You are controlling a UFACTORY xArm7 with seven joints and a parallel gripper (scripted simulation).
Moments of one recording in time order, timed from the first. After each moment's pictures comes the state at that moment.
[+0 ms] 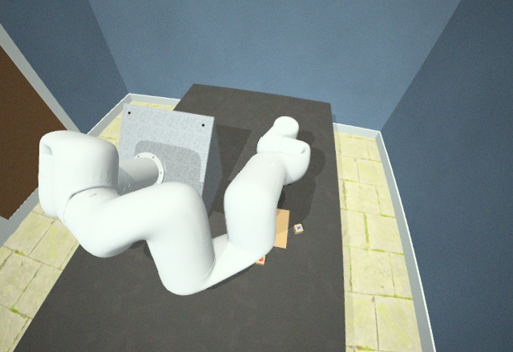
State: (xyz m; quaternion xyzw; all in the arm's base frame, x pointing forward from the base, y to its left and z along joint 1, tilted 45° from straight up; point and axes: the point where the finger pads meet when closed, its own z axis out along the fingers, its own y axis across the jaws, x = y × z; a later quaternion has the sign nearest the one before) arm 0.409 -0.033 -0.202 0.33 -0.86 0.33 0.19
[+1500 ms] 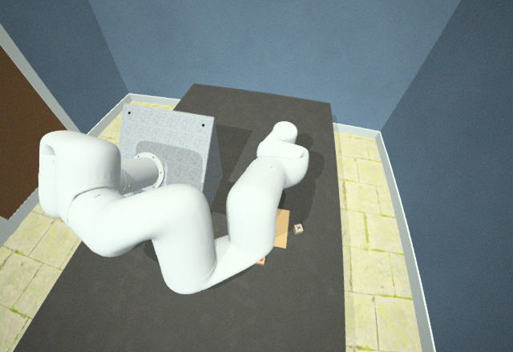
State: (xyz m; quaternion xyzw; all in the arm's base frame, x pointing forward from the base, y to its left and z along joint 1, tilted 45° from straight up) arm 0.407 -0.046 -0.216 0.33 -0.86 0.33 0.19
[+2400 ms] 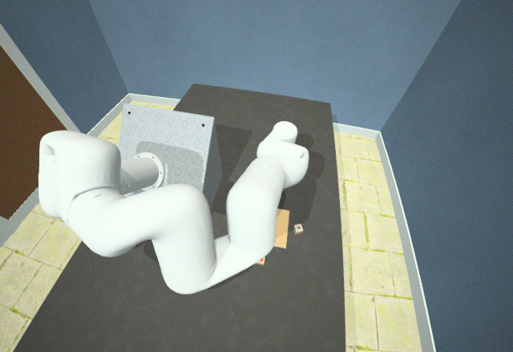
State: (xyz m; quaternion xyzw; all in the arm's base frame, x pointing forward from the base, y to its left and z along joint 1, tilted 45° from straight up) arm 0.407 -0.046 -0.216 0.33 -0.86 0.33 0.19
